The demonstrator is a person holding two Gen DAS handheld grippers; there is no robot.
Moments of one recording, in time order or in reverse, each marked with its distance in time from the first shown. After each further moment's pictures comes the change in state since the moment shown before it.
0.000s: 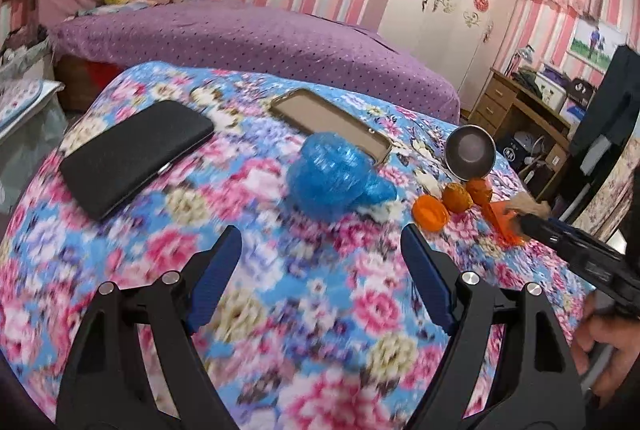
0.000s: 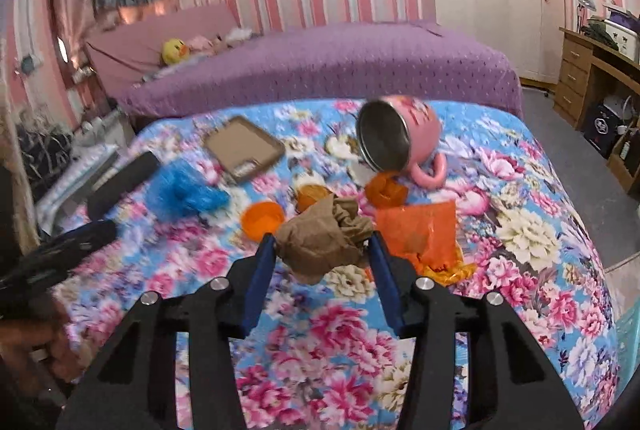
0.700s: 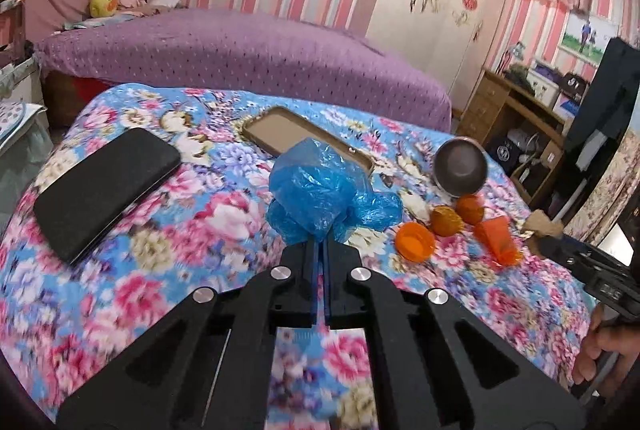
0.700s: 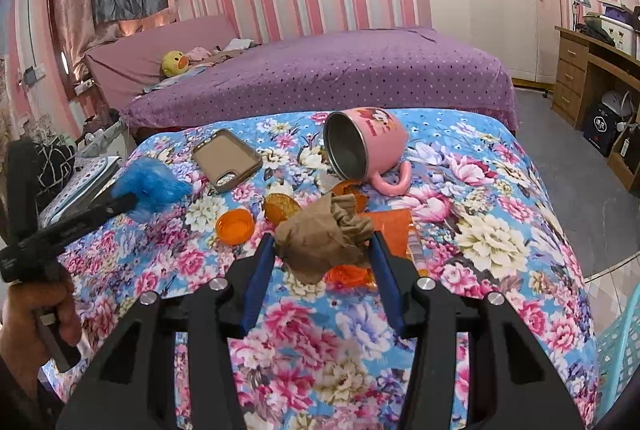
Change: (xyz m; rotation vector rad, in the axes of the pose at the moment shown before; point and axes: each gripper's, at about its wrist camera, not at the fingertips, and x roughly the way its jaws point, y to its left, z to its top) left arm 0.004 -0.016 0.014 0.016 -0.034 -0.039; right arm -0.011 -0.039 -0.001 0.021 -0.012 0.007
